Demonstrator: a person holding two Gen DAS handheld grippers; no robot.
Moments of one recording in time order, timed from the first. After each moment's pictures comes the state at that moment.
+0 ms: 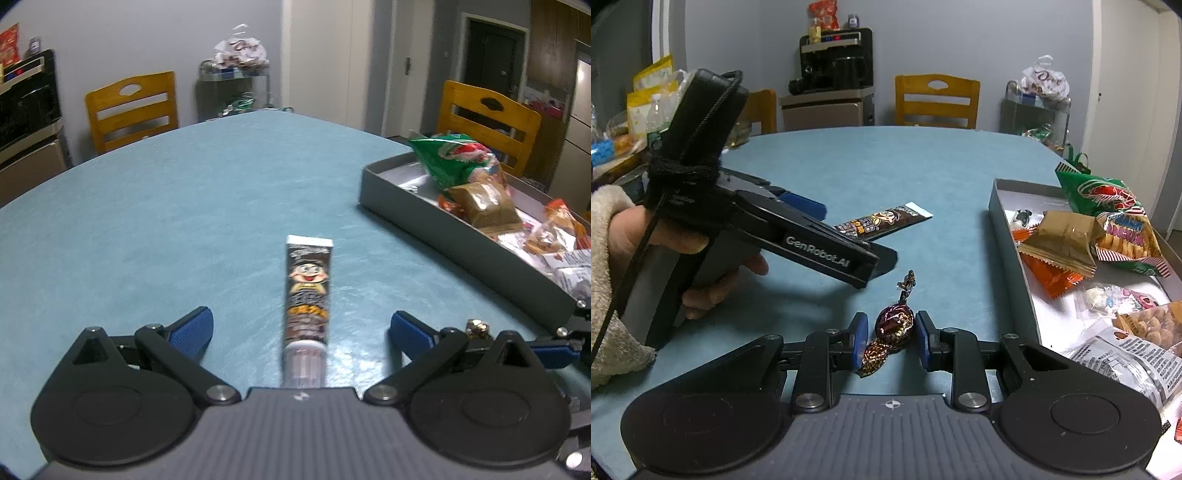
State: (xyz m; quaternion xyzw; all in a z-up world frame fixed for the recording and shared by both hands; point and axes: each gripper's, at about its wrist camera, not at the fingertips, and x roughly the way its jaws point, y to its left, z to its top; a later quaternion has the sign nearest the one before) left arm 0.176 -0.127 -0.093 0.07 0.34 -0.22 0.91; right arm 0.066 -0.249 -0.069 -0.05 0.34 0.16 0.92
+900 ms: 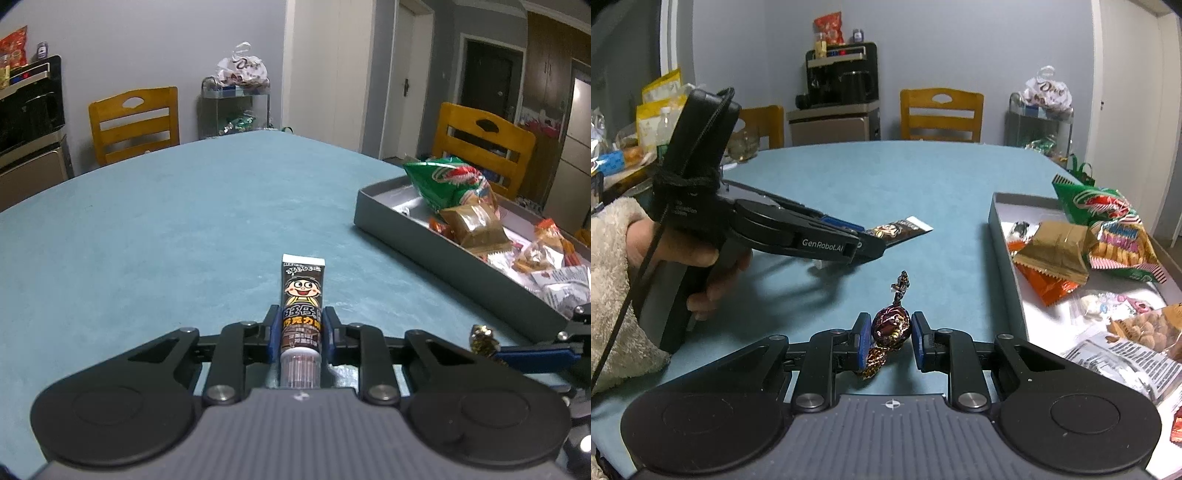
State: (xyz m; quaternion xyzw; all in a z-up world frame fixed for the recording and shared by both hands) left arm 0.167 -0.116 -0.086 0.04 0.31 -0.21 0.93; right arm 0.057 -0.256 -0.060 -0.04 0.32 0.17 0.93
